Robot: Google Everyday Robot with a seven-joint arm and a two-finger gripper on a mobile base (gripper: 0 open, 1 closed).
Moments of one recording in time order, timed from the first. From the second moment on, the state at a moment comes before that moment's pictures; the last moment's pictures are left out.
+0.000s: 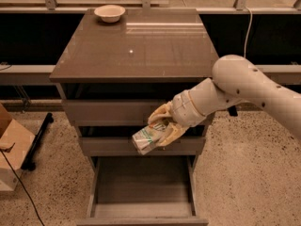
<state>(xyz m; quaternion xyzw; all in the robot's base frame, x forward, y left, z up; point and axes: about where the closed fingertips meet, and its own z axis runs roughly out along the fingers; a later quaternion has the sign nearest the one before) 0.516 -0.034 0.749 -0.78 0.50 0.19 0.33</state>
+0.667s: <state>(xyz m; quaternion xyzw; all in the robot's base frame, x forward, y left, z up) 0.542 -0.030 0.799 -0.80 0.48 0.15 0.33</state>
